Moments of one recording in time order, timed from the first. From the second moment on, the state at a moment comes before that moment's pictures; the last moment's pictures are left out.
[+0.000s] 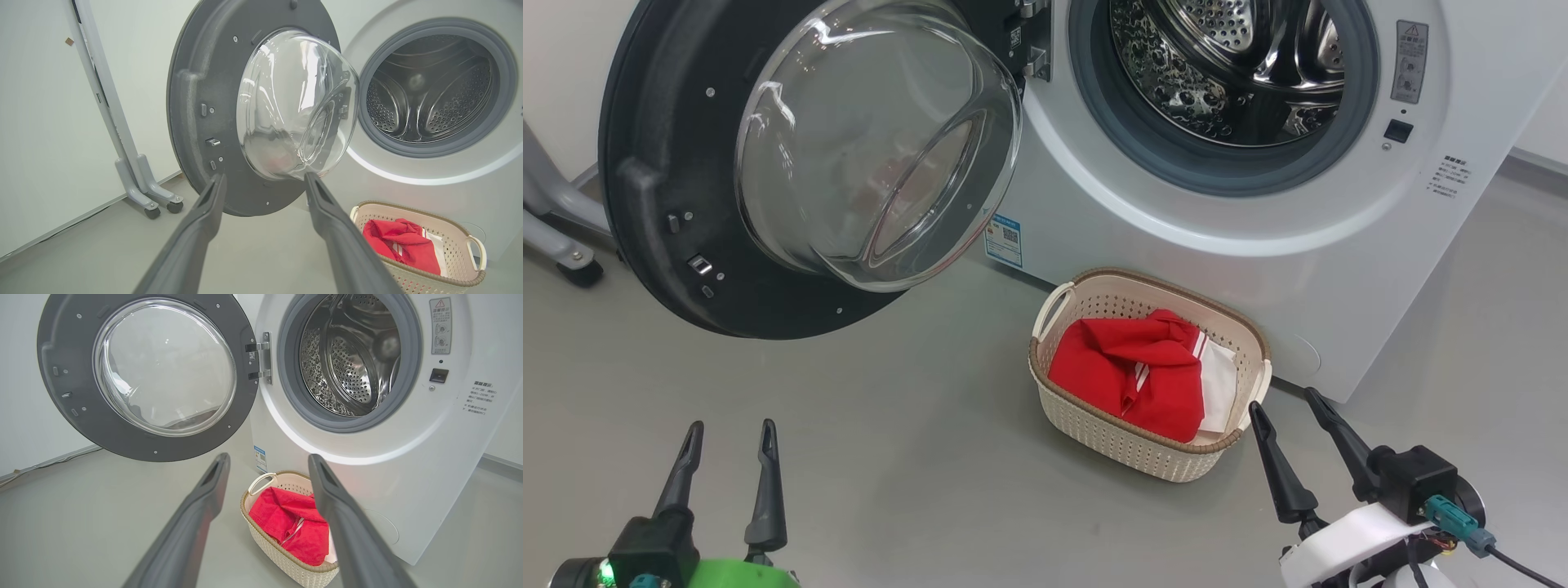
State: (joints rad) left arm 0.08 0.04 0.02 0.10 -0.19 -0.04 -0.25; right arm 0.03 -0.09 0.22 0.21 0.28 0.12 -0.25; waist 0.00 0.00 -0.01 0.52
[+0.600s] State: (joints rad) left arm 0.09 0.04 0.02 0.10 -0.19 -0.04 -0.25; right arm 0.03 -0.09 0.22 0.22 0.29 0.12 -0.25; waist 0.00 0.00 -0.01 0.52
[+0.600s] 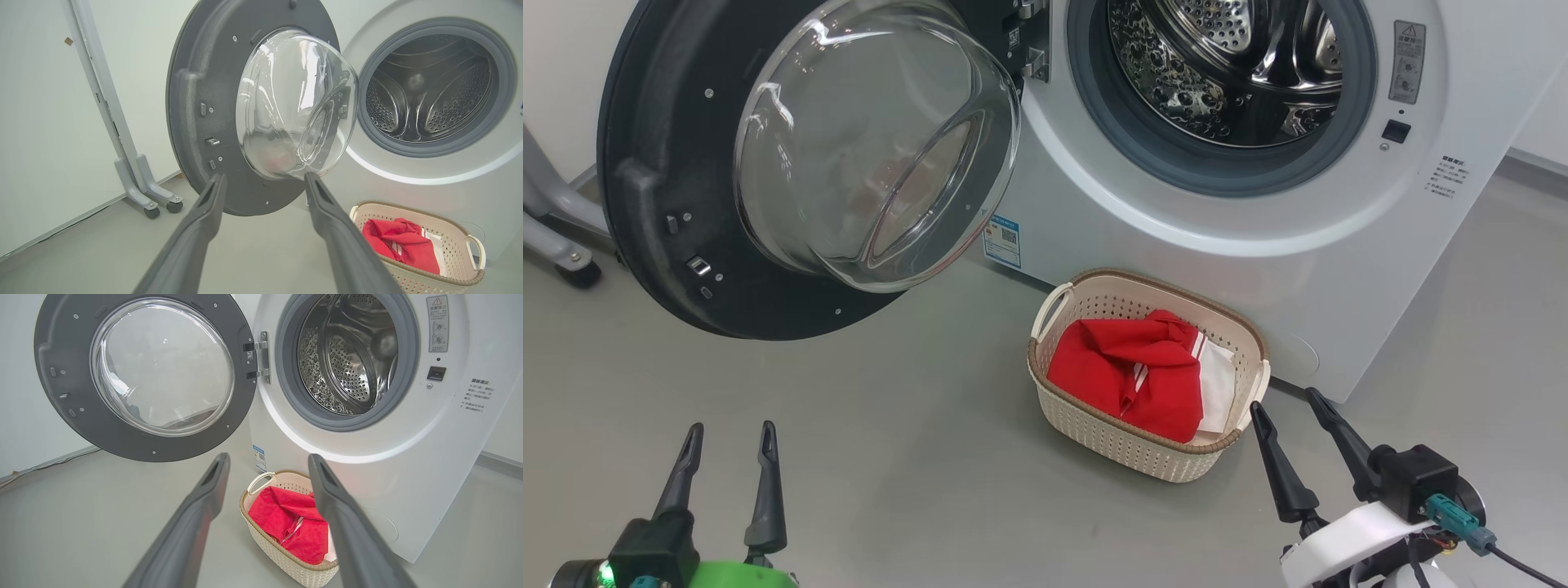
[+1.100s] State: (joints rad) left arm 0.09 0.04 0.02 0.10 -0.19 -0.04 -0.25; right arm 0.02 -0.09 0.22 0.22 0.30 0.12 -0.25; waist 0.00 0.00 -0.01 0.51
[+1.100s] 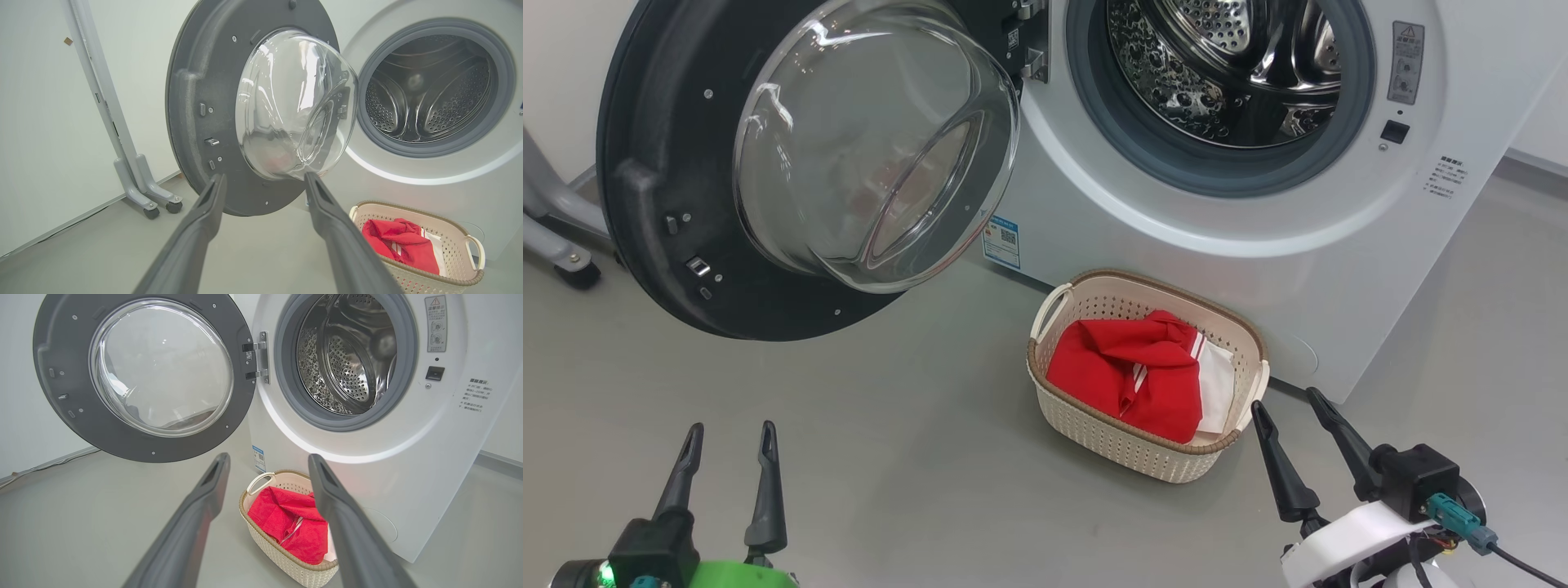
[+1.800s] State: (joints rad) left arm 0.09 0.04 0.02 0.10 -0.19 -0.04 -0.25; right arm 0.02 -0.09 0.22 0.22 0.30 0.12 -0.25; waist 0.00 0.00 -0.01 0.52
